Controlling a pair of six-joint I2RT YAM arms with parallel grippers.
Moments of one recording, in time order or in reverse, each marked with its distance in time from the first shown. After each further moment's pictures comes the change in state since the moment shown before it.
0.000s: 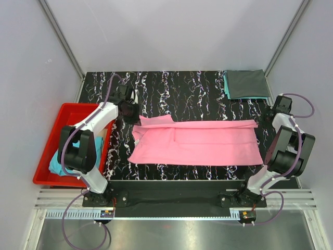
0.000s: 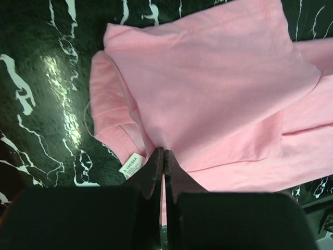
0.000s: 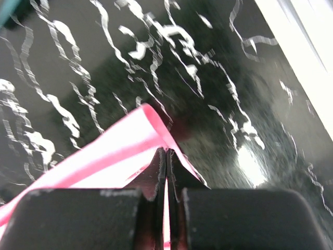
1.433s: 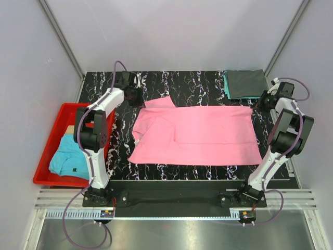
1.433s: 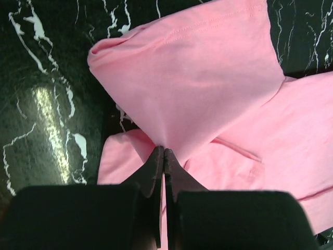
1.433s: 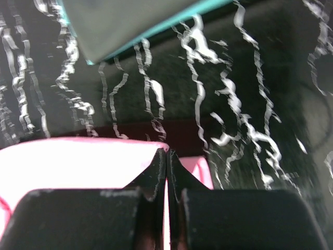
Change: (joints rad) left arm 0.042 0.354 0.355 0.106 0.032 -0.019; right arm 0.001 0.328 0.388 -0.058 -0.360 -0.123
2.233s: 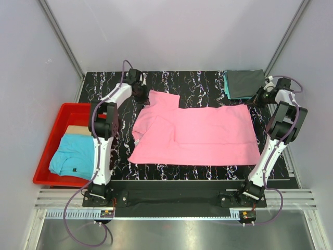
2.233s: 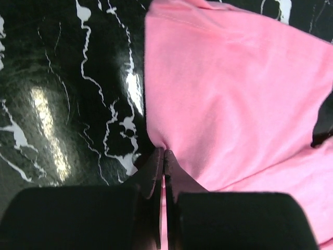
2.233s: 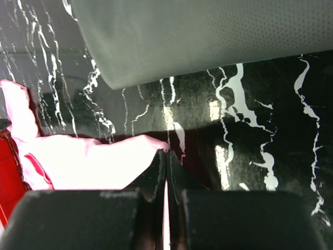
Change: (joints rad) left arm 0.000 0.345 0.355 -0.048 0.018 0.002; right arm -0.001 0.362 0.430 -0.260 -0.238 -0.021
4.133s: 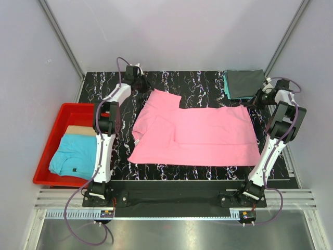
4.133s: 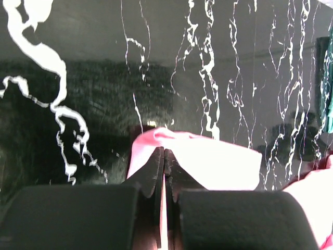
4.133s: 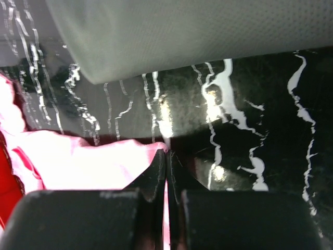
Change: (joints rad) left arm 0.050 0.196 0.206 0.323 0.129 -0.224; right arm -0.002 0.051 0.048 -0.064 0.008 -0.062
